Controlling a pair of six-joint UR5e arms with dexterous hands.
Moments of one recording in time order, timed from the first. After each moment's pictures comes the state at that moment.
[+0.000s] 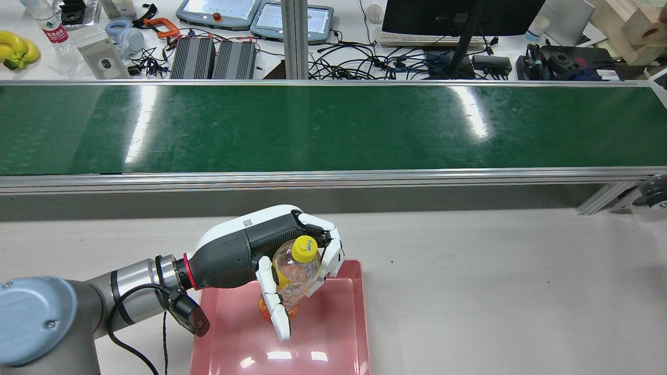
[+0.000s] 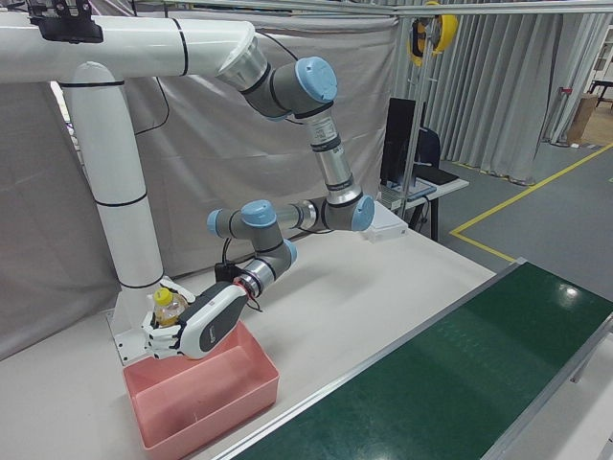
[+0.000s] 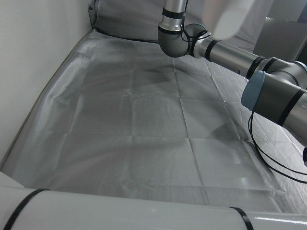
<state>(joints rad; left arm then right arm) -0.43 -2.07 -2.10 0.38 1.51 0.37 1.53 -1.55 1.61 -3.11 -1.57 -0.10</state>
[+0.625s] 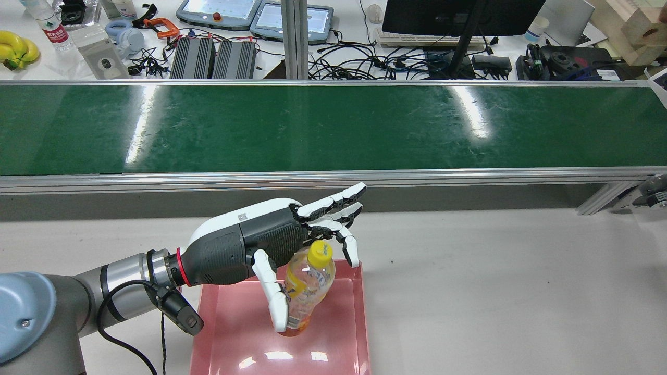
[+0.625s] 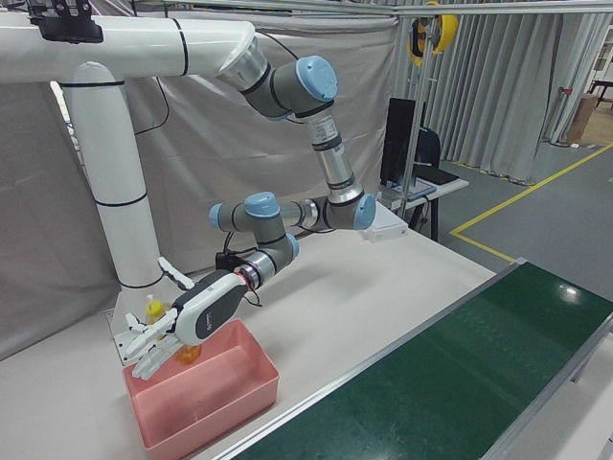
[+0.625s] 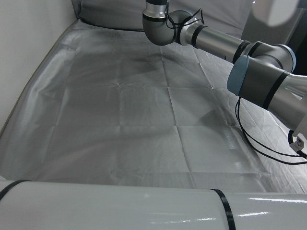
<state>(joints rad) -0.45 -2.07 -2.14 0.36 1.54 0.36 1.53 -1.55 1.61 -3.11 -1.57 -0.10</state>
